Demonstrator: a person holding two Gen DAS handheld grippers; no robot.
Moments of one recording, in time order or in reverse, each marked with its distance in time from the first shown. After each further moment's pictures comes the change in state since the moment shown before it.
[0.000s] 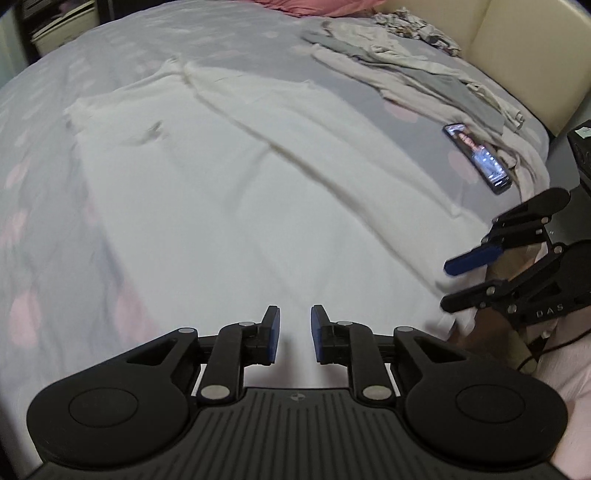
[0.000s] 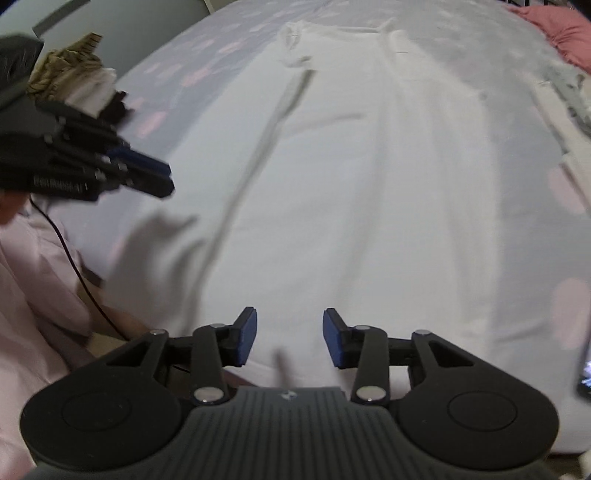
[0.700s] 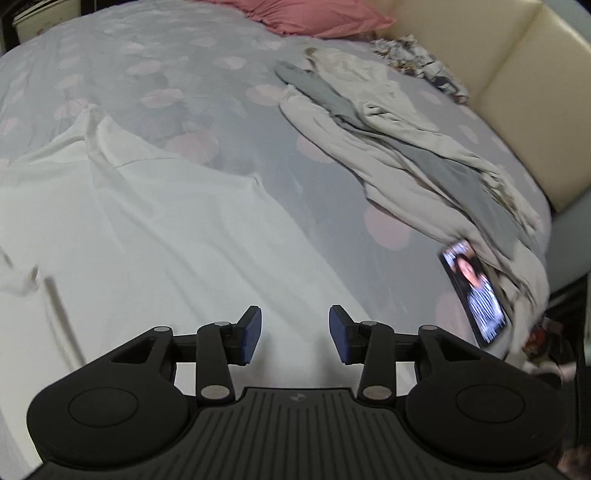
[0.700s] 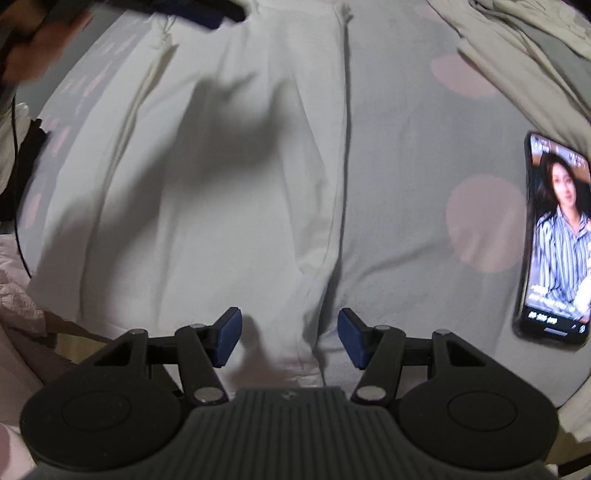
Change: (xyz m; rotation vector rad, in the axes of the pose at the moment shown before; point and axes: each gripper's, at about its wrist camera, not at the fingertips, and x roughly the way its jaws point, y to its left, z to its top) left arm 0.111 -0.035 0.198 -0.117 -0.001 -0.092; right arm 0.015 -0.108 -0.028 0.228 0.116 -0.052
